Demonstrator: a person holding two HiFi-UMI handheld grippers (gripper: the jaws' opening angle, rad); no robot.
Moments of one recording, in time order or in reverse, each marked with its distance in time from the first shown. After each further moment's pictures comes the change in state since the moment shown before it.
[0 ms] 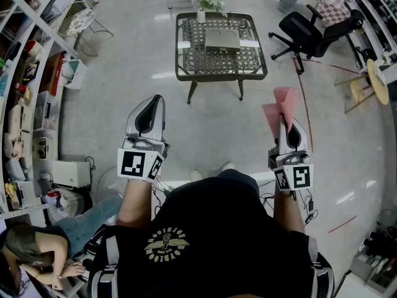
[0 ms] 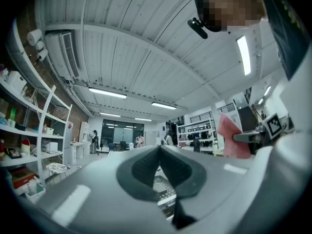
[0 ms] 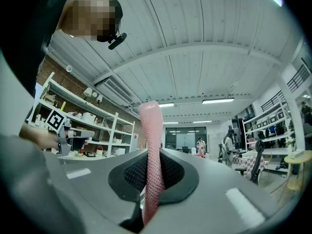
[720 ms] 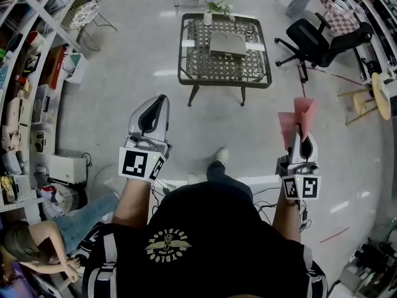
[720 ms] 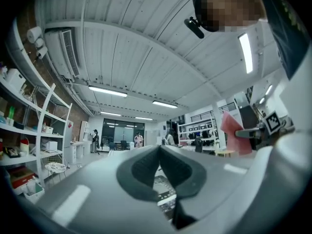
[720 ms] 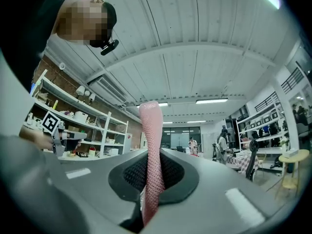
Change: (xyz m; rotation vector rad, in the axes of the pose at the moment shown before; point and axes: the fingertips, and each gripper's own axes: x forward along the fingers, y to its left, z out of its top) left arm 0.032 0.014 -0.025 0.007 0.004 0.014; right arm 0.018 -0.048 -0.019 0.009 -0.006 -0.062
